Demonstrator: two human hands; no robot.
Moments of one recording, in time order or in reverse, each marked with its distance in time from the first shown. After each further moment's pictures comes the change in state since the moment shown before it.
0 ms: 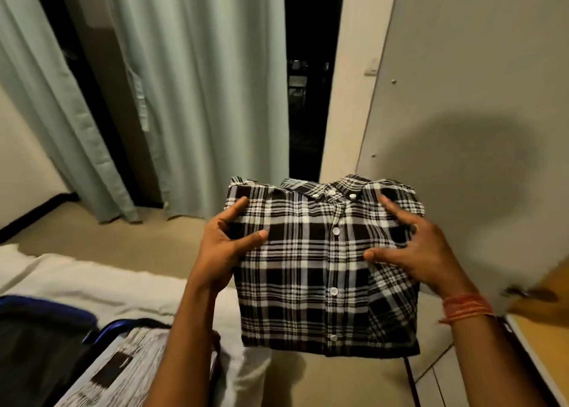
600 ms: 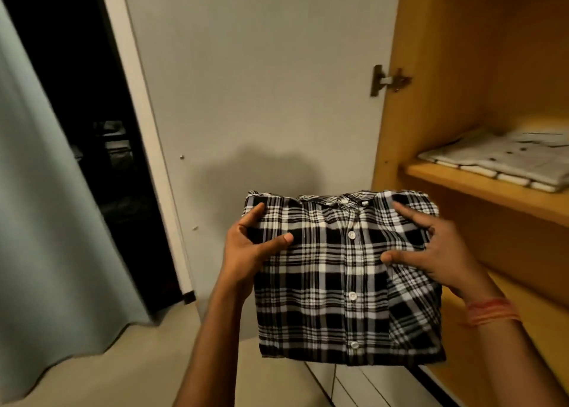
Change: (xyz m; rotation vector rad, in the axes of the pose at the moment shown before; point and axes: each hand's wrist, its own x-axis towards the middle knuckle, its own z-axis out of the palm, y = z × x) left_hand 0.065 0.025 0.288 -0.128 -0.661 -0.025; right_hand -0.098 0.021 -0.204 -0.172 0.629 0.280
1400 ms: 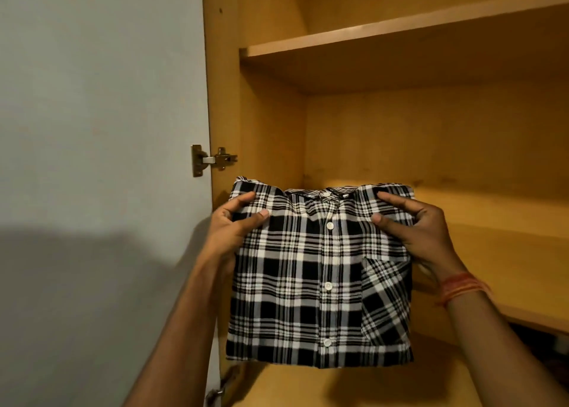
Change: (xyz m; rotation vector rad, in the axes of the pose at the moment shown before) left_hand 0.156 0.037 0.261 -0.261 -0.484 -0.021; right_hand 0.045 0.036 -0.221 0.121 0.678 -0.012
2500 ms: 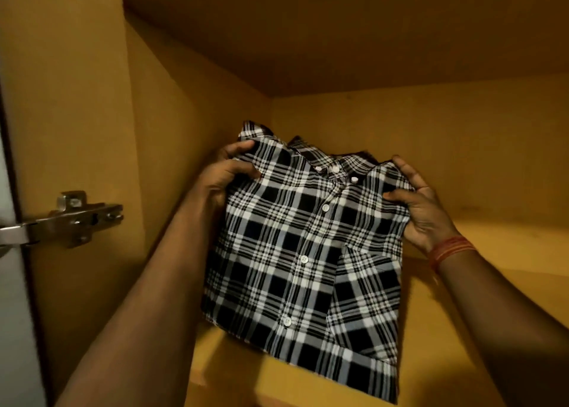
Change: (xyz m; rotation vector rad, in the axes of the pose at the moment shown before) left_hand 0.342 -0.014 0.092 -0.022 -0.246 0.031; right_hand 0.270 0.129 -0.005 0.417 0.121 0.085
